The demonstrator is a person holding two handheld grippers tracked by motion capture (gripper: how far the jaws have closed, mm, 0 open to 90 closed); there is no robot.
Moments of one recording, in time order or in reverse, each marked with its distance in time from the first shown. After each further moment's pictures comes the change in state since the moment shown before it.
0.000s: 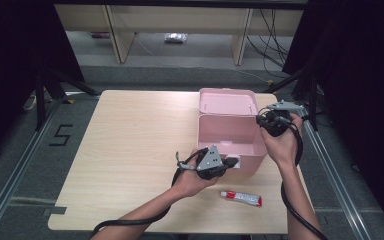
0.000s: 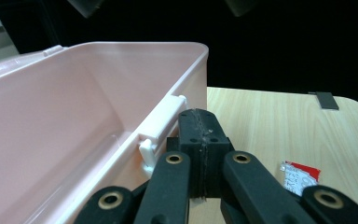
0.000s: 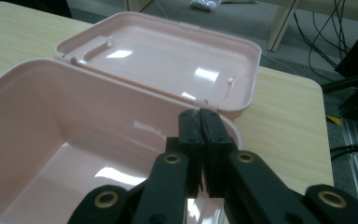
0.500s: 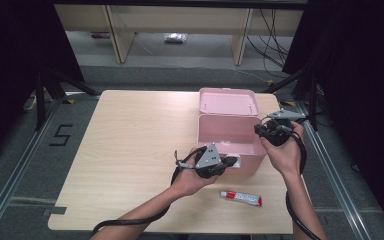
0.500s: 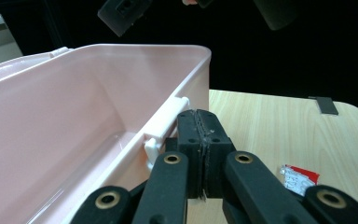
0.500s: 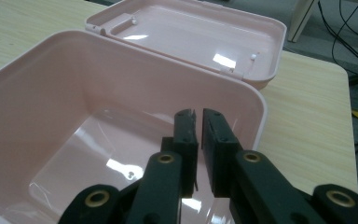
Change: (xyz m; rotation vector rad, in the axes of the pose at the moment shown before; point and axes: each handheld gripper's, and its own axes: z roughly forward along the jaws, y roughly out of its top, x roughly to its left) left arm 0.002 0.005 -0.004 -0.008 -0.003 -0.023; right arm 0.006 -0.019 -0.012 0.031 0.076 -0.014
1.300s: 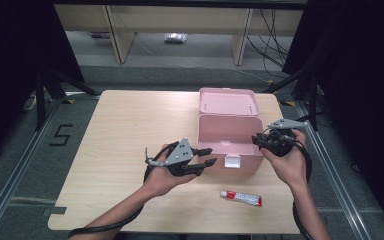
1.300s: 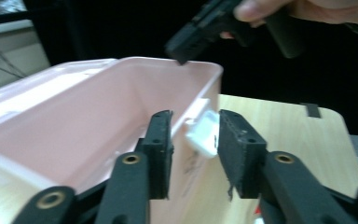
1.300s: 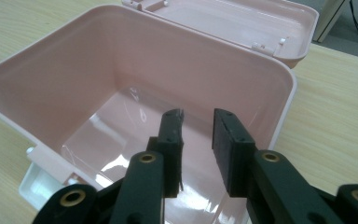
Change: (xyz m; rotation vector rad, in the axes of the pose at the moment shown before) left arm 0.020 0.013 -0.082 -0.023 0.069 -0.025; right arm 0.009 -0.018 -0.017 0.024 0.089 -0.010
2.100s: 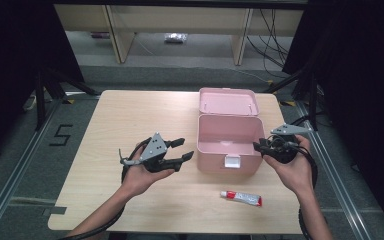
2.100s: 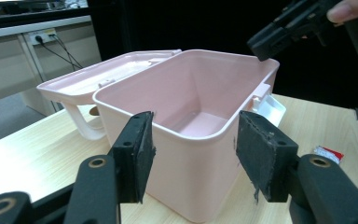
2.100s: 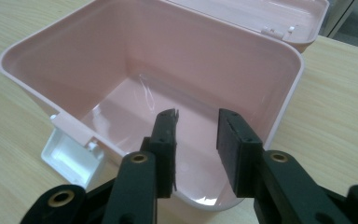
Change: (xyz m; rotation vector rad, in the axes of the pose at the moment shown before) left arm 0.023 -0.012 -0.044 -0.006 0.148 -0.068; right arm 0.000 -0.011 -0.014 0.020 0.019 -0.061
